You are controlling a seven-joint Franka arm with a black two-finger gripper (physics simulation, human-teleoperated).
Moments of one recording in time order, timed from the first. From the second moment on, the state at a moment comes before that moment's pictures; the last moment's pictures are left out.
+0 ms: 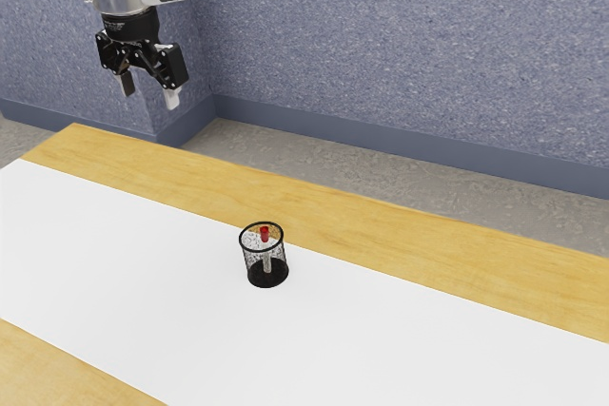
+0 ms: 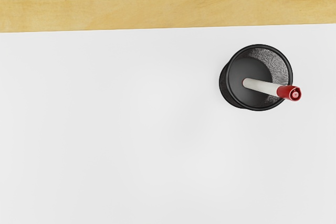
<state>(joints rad) -0.18 -0.05 0.19 -1.59 0.08 1.56 0.03</state>
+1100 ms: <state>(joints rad) -0.87 -0.14 0.43 -2.30 0.11 2.25 0.77</state>
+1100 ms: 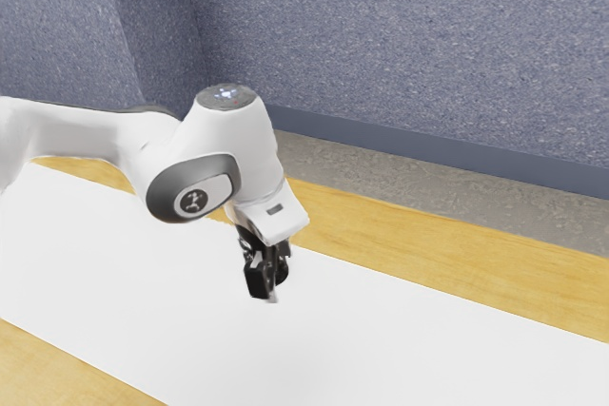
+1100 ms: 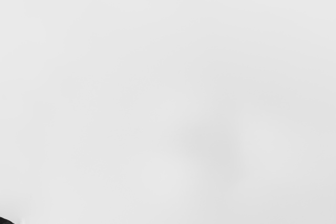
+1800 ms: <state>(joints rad) -0.69 0.25 0.52 -2.00 -0.02 2.24 1.20</state>
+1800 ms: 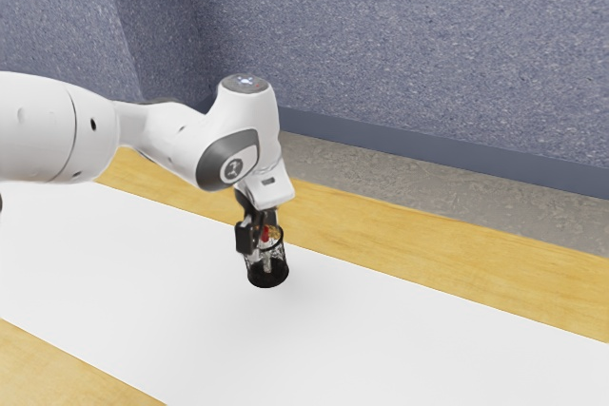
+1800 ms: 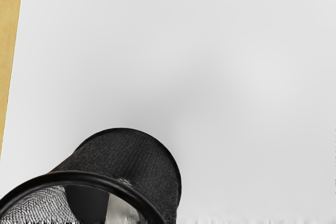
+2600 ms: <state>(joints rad) -0.64 0.28 0.52 -2.00 -0.13 2.43 1.44</state>
